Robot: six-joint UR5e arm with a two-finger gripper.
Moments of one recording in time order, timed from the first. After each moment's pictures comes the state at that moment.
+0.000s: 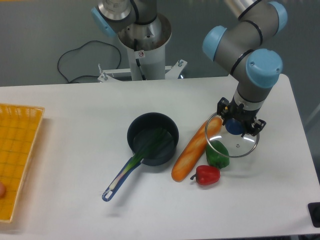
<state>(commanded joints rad) 2.76 -1.95 -1.56 -1.21 1.55 1.36</state>
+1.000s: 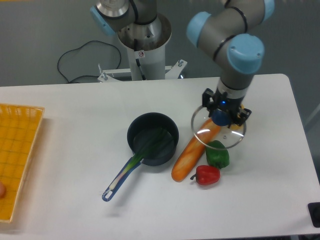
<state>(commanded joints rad) 2.66 -1.78 -1.69 -1.22 1.54 1.18</state>
